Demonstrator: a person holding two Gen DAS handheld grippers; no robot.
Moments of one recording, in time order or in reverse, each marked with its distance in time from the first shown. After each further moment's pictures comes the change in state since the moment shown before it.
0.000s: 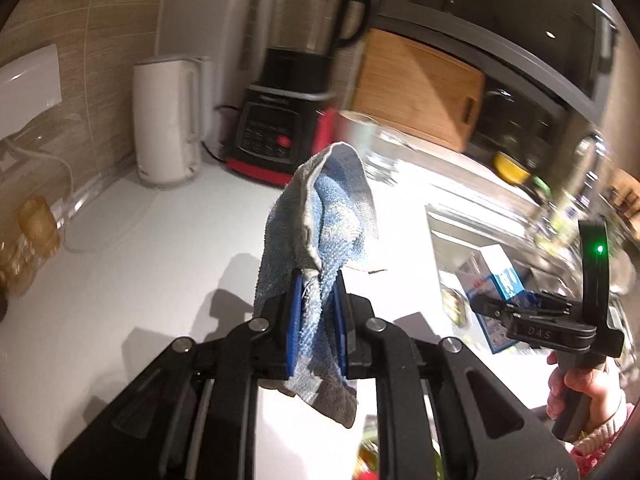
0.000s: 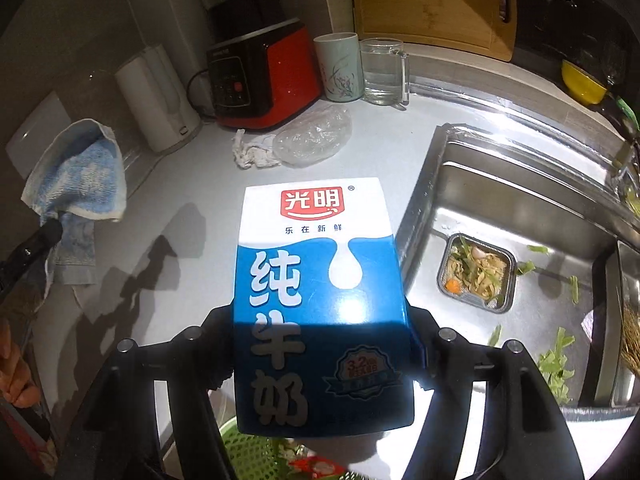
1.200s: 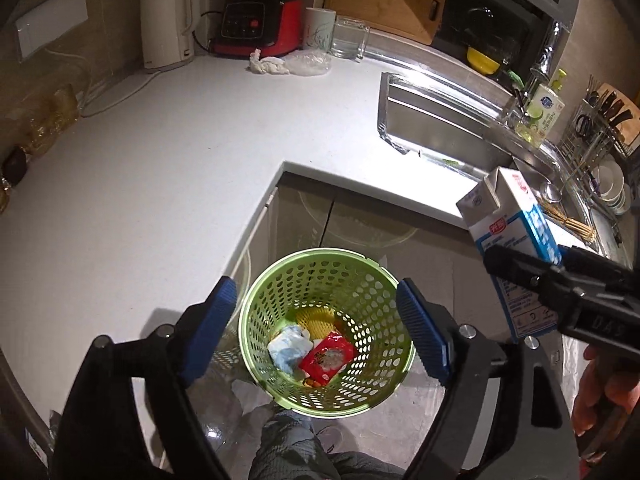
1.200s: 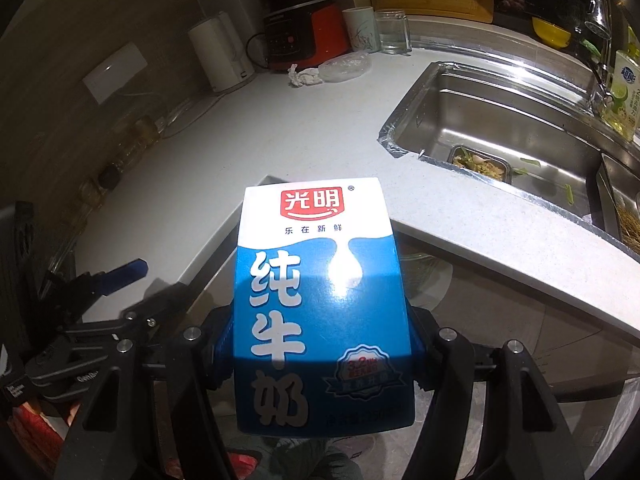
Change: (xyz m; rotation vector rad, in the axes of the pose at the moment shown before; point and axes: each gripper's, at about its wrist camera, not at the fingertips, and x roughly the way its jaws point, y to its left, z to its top) left arm -0.084 -0.092 -0.183 0.008 0.224 0.076; right arm -0.114 0.012 -0.190 -0.024 0.039 0.113
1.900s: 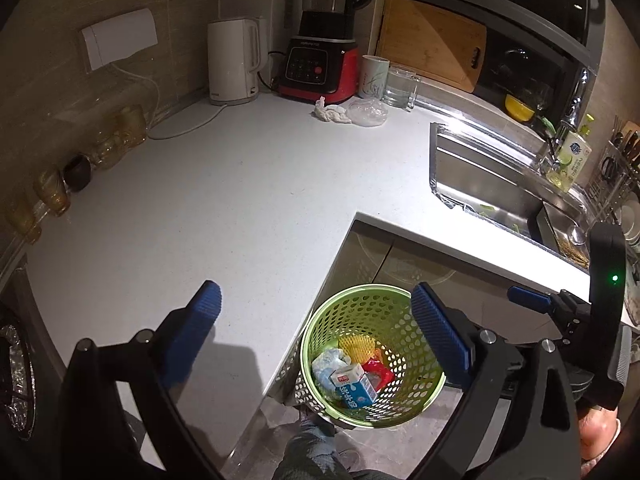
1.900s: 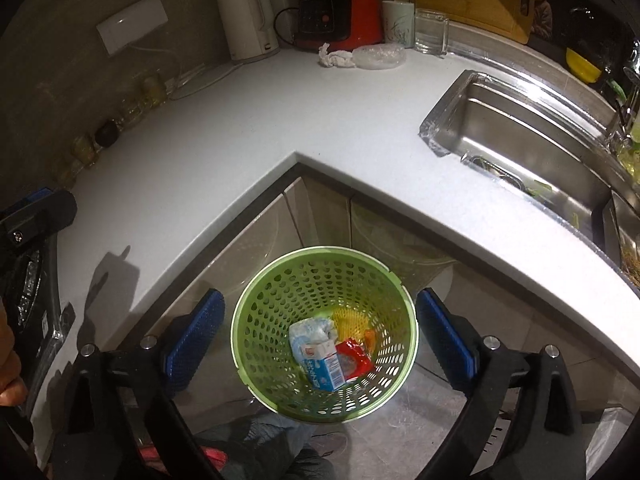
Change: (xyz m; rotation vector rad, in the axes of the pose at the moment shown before) left arm -0.062 0.041 0.013 -0.068 -0.116 0.129; right arm 0.027 0.047 0.000 -0.124 0.023 -0.070
